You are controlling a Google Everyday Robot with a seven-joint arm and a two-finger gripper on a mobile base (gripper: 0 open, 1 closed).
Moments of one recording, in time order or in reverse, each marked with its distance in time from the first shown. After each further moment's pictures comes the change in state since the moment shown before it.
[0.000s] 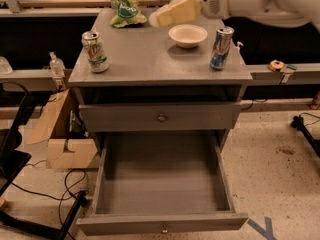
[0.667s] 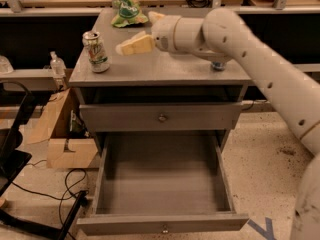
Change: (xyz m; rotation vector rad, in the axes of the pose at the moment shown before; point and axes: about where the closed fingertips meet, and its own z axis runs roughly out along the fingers) arm 0.082 0.014 0.138 -0.056 -0.073 0.071
